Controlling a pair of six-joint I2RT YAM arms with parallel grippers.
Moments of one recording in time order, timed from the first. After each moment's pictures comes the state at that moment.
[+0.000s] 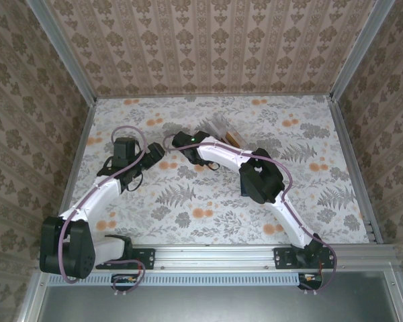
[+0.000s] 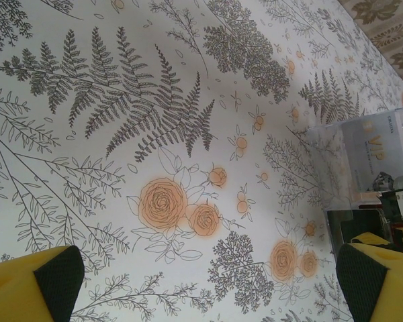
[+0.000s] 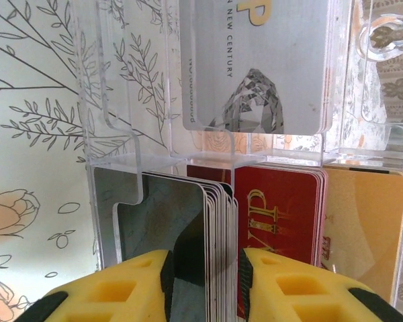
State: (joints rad) left arm -0.22 1.21 0.69 -0.21 0.15 -0.74; right arm 0.78 2.40 2.03 -1.10 0.86 0.13
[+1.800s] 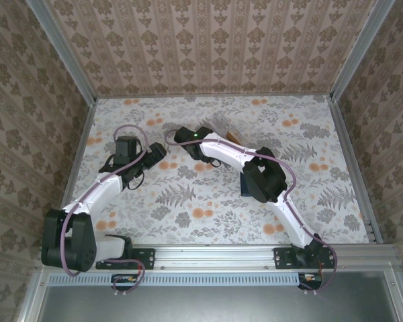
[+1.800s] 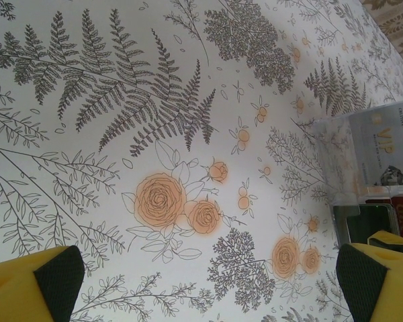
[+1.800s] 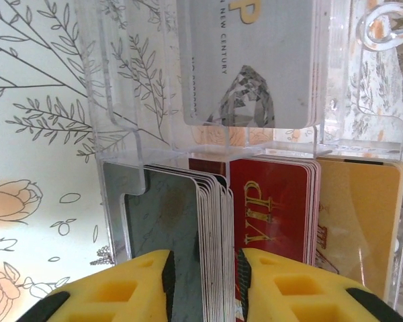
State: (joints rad) left arm -0.22 1.26 0.71 -0.21 0.18 -0.74; right arm 0.76 2.38 2.05 -1.13 0.78 0.13
